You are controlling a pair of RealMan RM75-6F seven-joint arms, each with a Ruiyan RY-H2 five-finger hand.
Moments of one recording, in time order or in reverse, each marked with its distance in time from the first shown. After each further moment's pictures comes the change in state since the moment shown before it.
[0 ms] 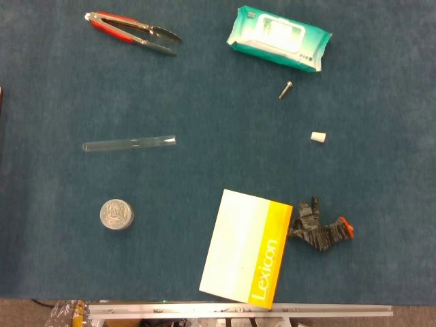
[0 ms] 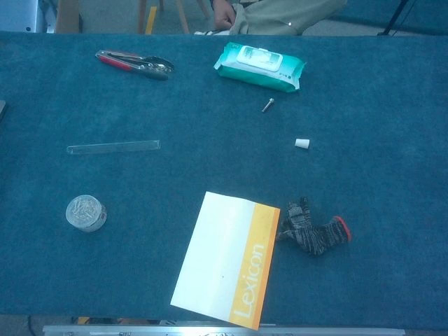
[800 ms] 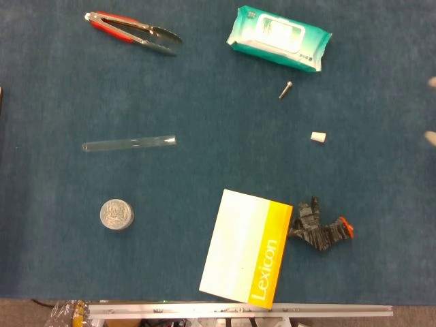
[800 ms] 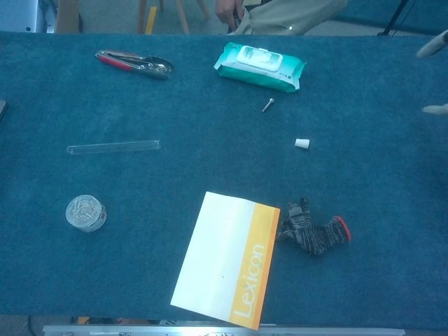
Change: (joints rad) left arm 0.029 0.026 0.021 -0.018 0.026 0.034 -0.022; right arm 0.262 -0.106 0.062 0.010 0.035 -0.278 -0.222
